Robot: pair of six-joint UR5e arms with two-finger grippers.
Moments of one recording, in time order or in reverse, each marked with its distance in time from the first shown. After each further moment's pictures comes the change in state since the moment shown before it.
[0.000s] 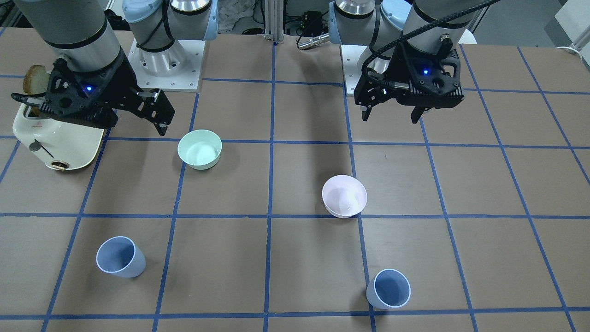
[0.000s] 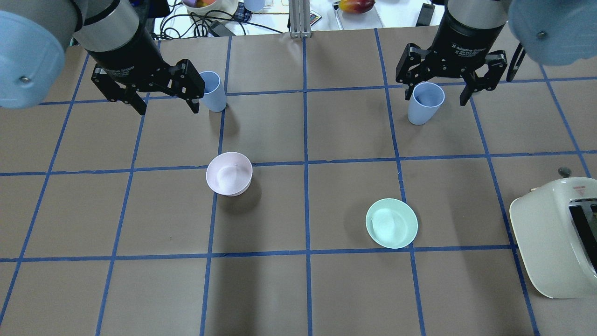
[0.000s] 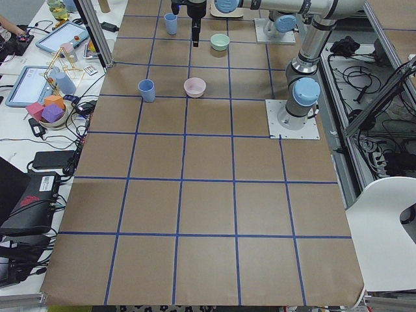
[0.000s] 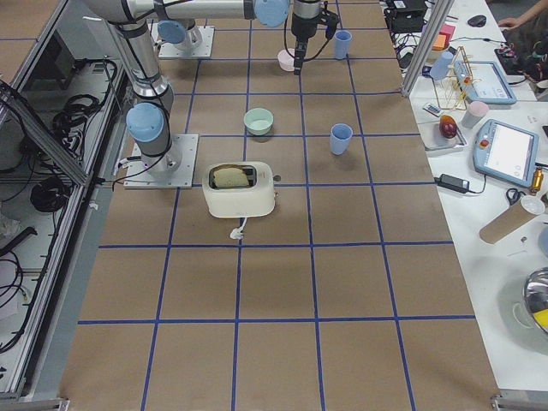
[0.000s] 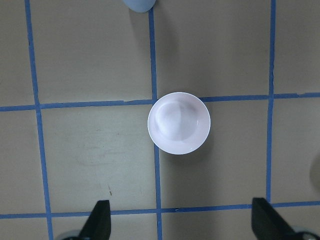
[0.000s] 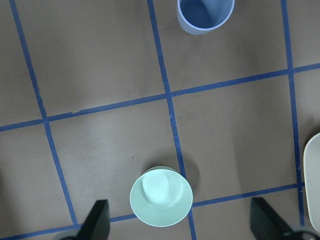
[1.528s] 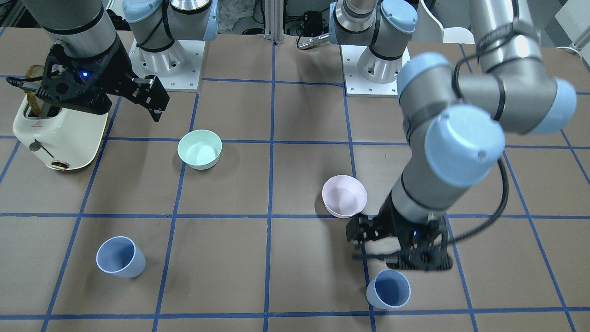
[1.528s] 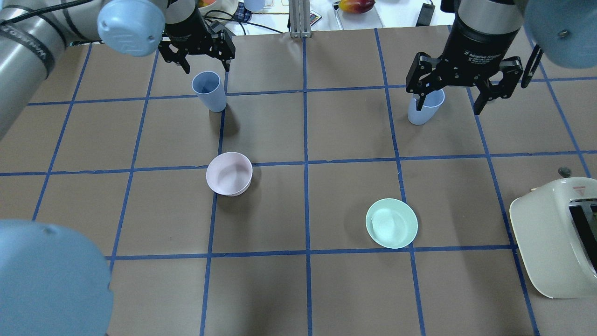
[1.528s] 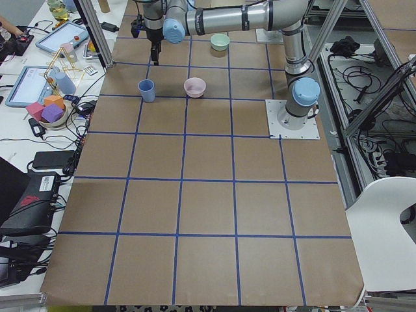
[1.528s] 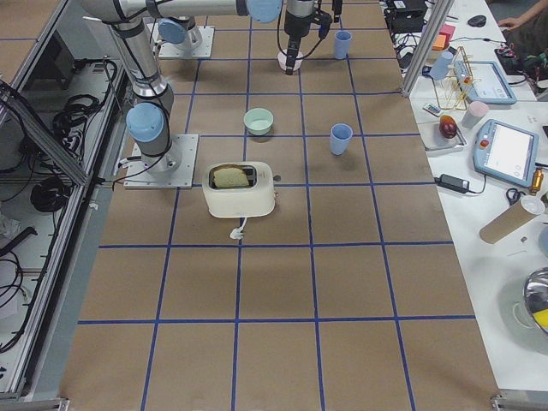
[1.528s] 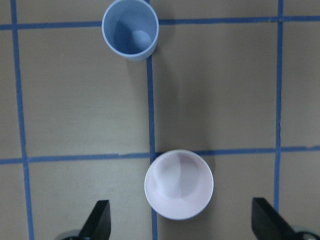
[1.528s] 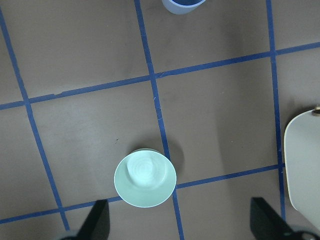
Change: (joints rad) left arm 0.001 -0.513 0.288 0.294 -0.008 0.003; right arm -0.010 -0.033 0.002 0.070 -0.033 -0.010
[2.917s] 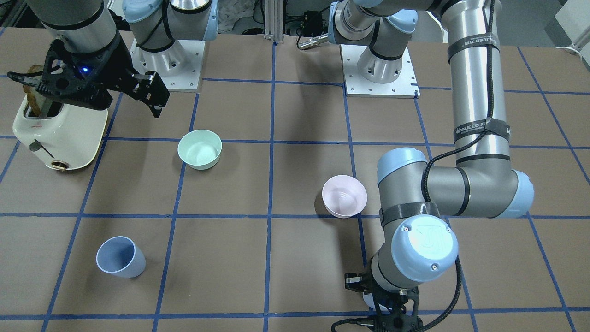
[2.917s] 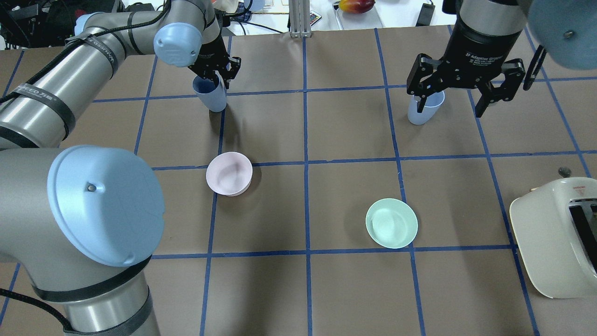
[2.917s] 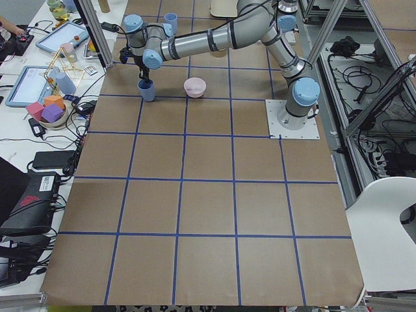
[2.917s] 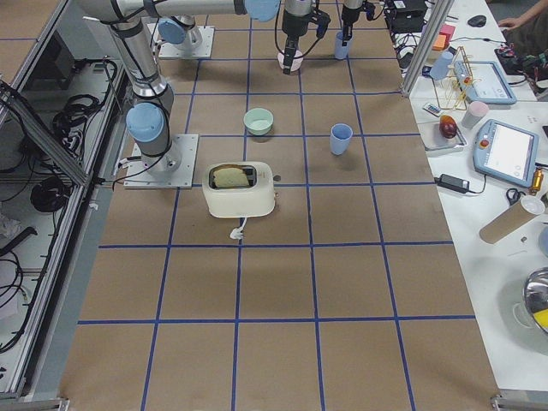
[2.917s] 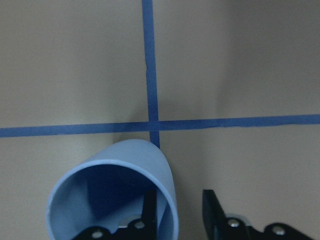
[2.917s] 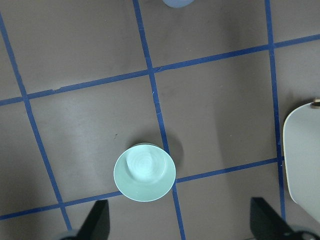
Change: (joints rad) left arm -0.025 -0.192 0.100 0.026 0.042 -0.008; right arm 0.000 -0.009 0.003 0.020 0.000 0.011
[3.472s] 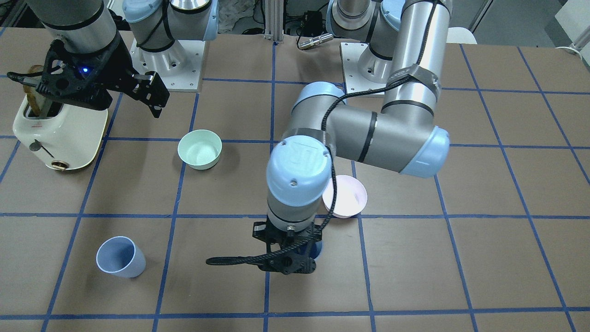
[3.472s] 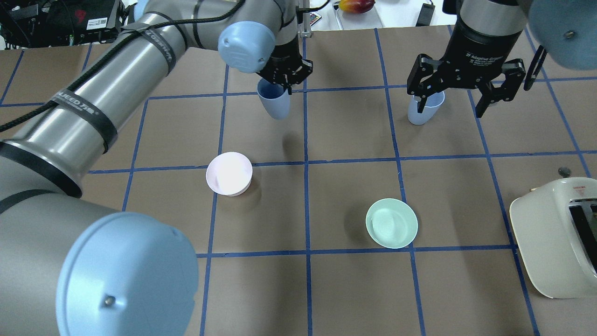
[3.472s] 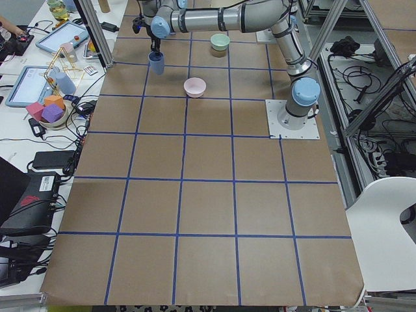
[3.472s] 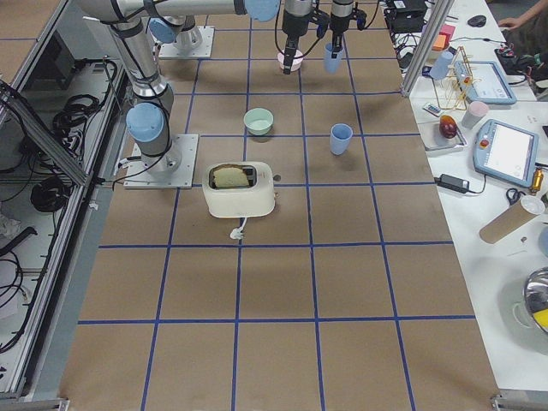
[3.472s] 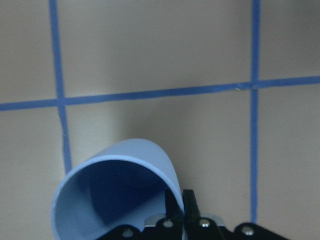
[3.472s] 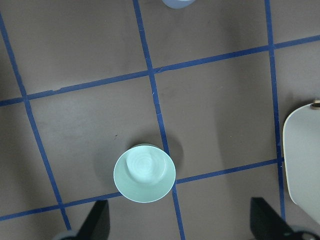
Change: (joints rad) left arm -0.267 0.069 -0.012 -0.076 -0.031 -0.267; right arm -0.001 0.001 0.000 -0.006 -0.001 -0.003
